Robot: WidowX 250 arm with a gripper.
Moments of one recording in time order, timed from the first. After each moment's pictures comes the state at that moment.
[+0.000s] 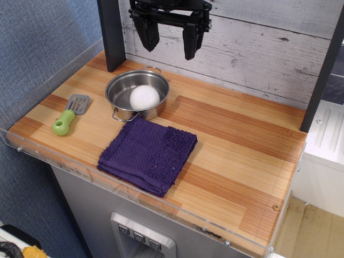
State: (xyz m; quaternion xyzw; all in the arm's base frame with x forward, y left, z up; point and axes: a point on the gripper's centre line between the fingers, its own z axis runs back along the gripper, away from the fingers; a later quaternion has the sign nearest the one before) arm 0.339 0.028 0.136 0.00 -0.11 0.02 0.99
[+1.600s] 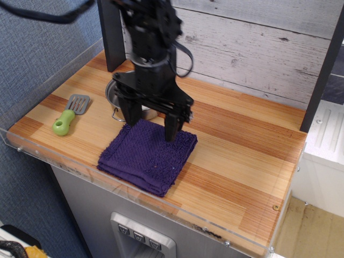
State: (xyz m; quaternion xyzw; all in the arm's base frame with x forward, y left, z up) arm 0.275 0.015 0.058 0.04 -0.05 0.00 1.00
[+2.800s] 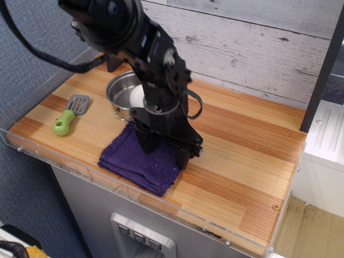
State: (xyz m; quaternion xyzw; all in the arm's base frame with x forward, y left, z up) arm 0.270 -0.003 0.010 0.02 -0.11 -0.05 0.99
